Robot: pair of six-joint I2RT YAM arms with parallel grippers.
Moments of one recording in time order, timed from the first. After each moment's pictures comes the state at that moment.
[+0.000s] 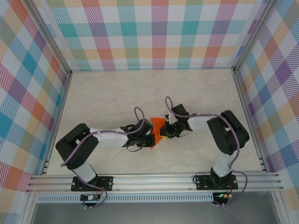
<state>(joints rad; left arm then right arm) -0.86 1.65 0.77 -0.12 0.15 -0.78 0.54 1.79 0.83 -0.16 -0.68 0.66</state>
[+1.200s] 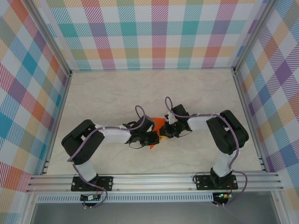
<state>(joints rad) -0.83 1.73 0.81 -0.07 0.31 -0.86 0.54 1.80 0.82 -0.14 -0.68 0.66</state>
